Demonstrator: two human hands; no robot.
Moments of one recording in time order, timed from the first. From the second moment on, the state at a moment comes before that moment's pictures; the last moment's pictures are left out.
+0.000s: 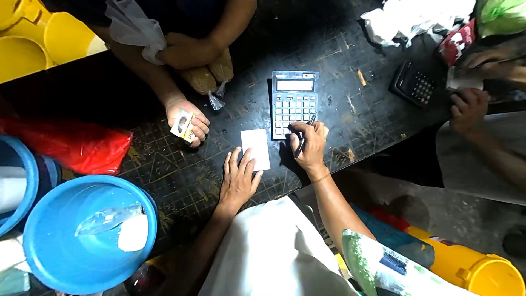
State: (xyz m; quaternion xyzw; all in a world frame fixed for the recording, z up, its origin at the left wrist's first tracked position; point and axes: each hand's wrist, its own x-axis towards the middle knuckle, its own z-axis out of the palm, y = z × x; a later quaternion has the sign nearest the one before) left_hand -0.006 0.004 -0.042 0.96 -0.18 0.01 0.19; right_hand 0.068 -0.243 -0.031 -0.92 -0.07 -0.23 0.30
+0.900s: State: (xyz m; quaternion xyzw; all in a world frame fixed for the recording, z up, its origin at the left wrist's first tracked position) left_hand -0.007 0.004 -0.039 0.96 -0.18 0.01 0.19; right_hand 0.055 -0.253 -0.036 -0.93 -0.03 -0.22 0.29
